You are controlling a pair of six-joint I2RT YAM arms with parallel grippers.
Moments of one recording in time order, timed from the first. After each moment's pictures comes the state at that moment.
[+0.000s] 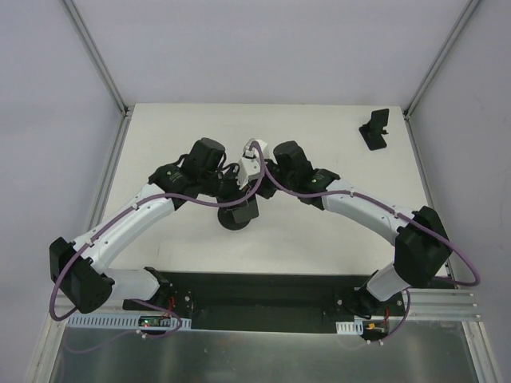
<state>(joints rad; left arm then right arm) -0.66 1.28 1.20 -0.73 0.54 0.32 0.81 1.55 1.17 -0.18 -0.30 -0.09</state>
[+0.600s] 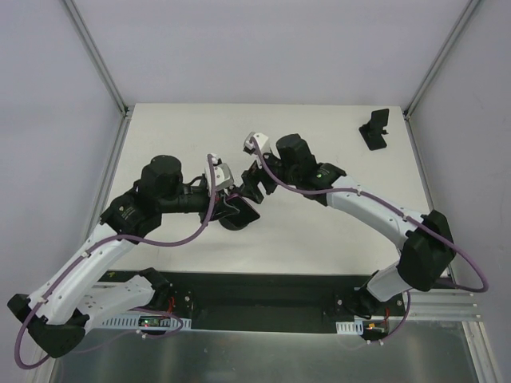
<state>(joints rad) -0.66 0.91 1.07 -0.63 0.62 0.16 0.80 1.54 1.25 -0.25 -0.33 -0.11</state>
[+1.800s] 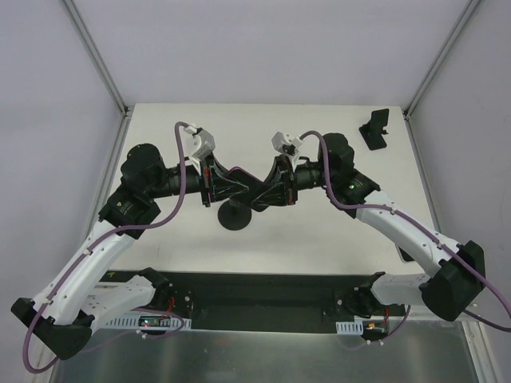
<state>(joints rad) -0.57 0.91 1.08 -0.22 0.81 -0.24 0.70 1.28 1.08 0.08 -1.07 0.22</state>
